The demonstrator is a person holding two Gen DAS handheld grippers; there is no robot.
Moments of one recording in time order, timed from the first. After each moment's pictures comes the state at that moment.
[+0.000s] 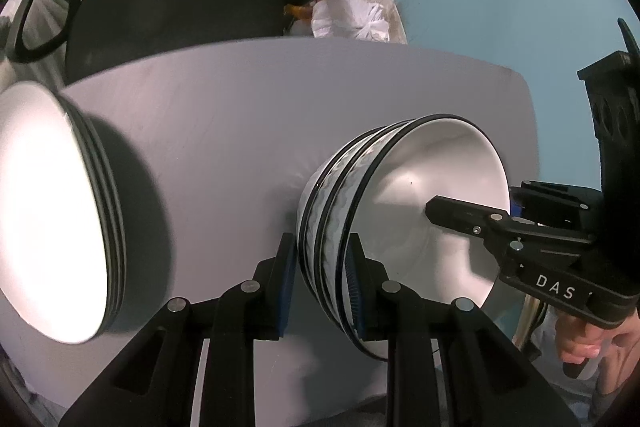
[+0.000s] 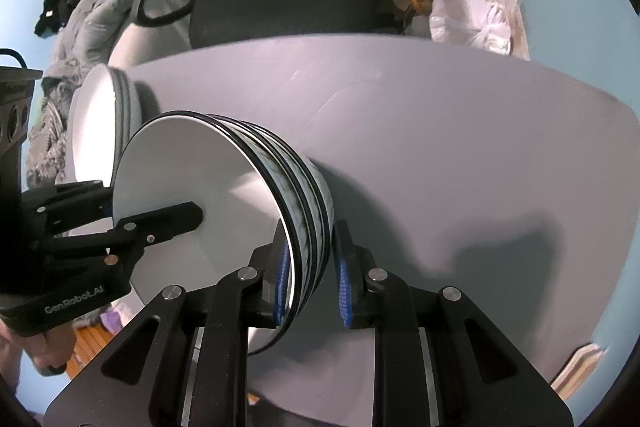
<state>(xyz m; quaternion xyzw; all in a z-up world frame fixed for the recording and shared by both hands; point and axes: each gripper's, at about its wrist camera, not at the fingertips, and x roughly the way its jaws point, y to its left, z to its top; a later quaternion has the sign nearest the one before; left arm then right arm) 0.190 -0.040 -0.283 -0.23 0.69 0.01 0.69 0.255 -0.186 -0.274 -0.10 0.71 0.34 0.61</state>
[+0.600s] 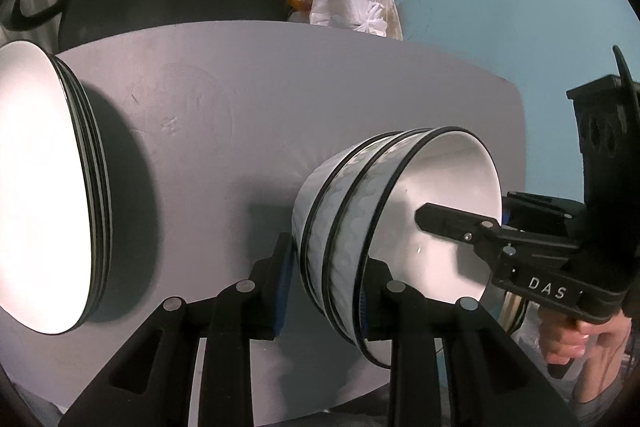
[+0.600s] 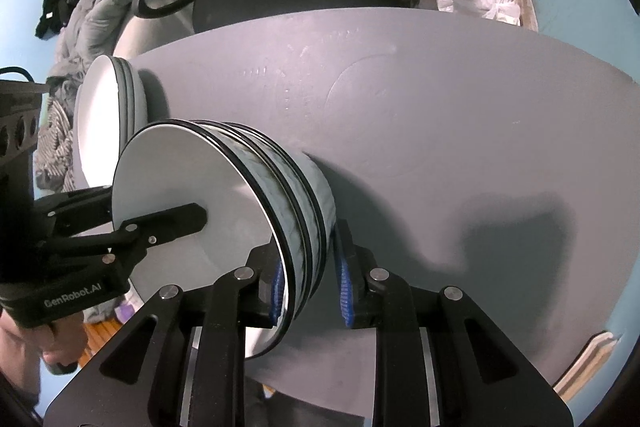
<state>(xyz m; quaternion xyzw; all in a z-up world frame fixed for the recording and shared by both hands) 0.183 -0.028 -0.292 -0.28 0.68 0.00 0.68 0.253 -0.183 -0.283 -0.09 0.73 0.34 0.58</state>
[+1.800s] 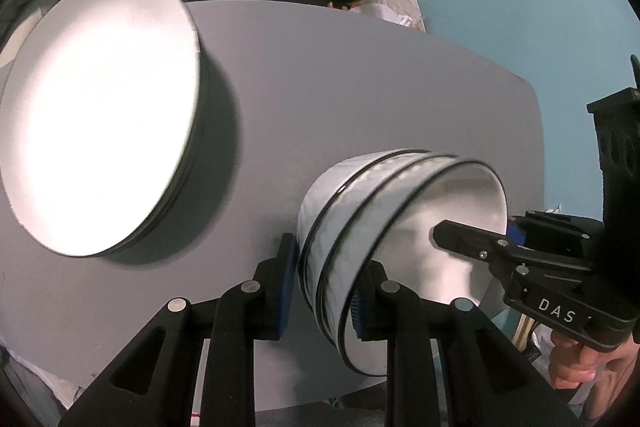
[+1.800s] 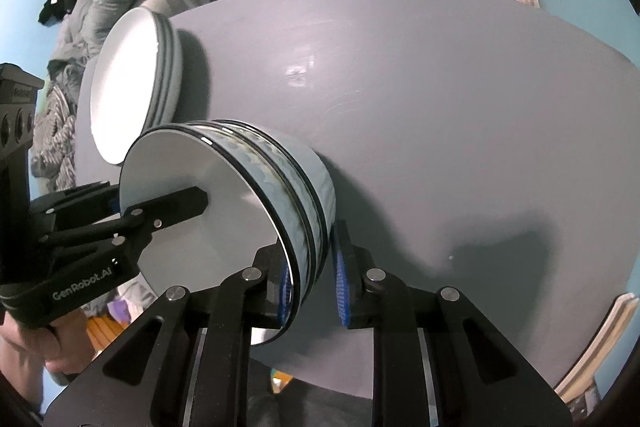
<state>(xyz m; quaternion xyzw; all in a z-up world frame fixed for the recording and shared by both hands) 0.107 -0.015 -0.272 -0.27 0.66 0.06 0.70 0.201 -0.162 -0.270 -0.11 0.72 0.34 0.59</state>
